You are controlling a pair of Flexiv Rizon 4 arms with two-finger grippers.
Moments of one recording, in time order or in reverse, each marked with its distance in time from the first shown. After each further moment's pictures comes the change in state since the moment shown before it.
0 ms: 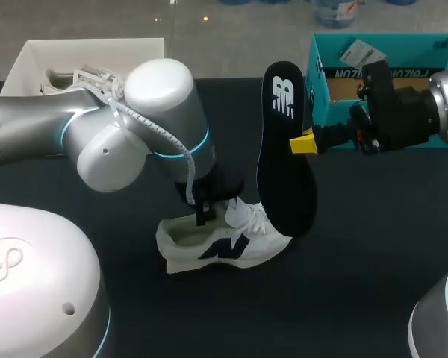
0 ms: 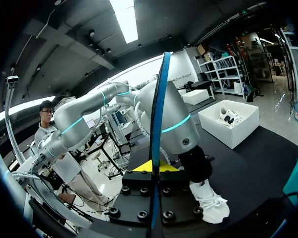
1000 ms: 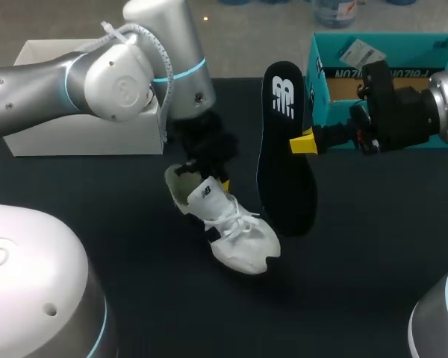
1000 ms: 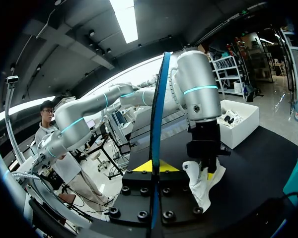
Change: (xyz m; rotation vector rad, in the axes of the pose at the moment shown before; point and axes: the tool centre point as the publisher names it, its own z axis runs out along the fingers) left arm -0.027 -0.033 -0.048 0.262 0.277 0.892; right arm 0.000 0.000 0.000 0.000 0.000 0.000
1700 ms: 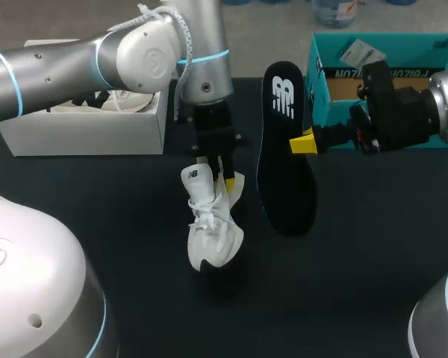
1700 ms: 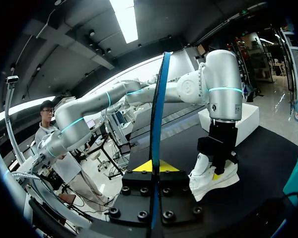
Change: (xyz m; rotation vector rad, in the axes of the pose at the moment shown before) left arm -0.025 0.013 0.009 0.086 0.161 0.476; right arm 0.000 0.000 0.000 0.000 0.000 0.000
